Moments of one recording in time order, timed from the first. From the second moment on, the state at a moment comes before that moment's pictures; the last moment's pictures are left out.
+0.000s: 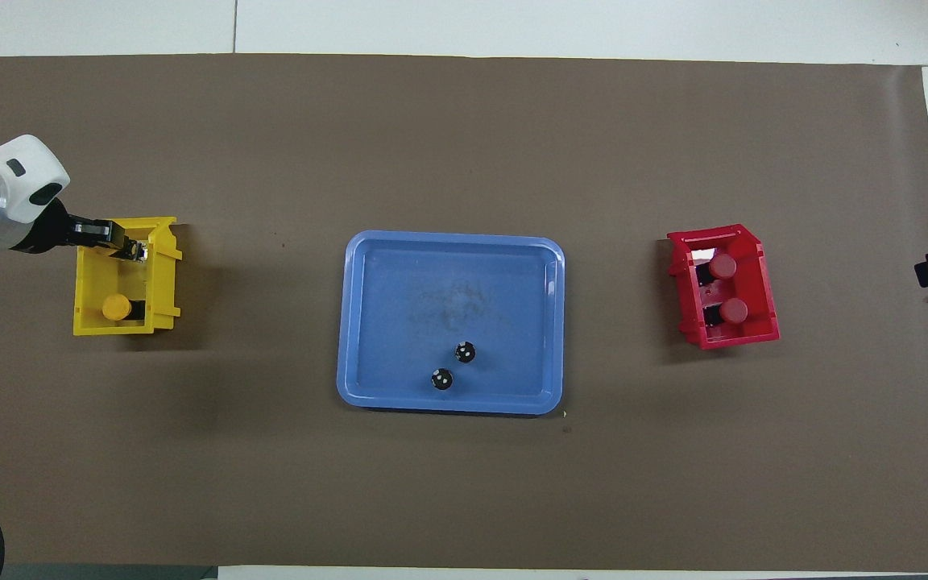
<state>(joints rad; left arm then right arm) 0.04 0.18 -0.01 -1.96 -0.07 2.18 0.24 -0.07 -0.04 0.00 -1.52 -0.05 1.42 -0.22</state>
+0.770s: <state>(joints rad) 0.04 0.22 -0.01 -1.97 -0.07 2.25 0.24 -0.07 -0.04 0.00 -1.52 -0.02 1.43 -0.14</state>
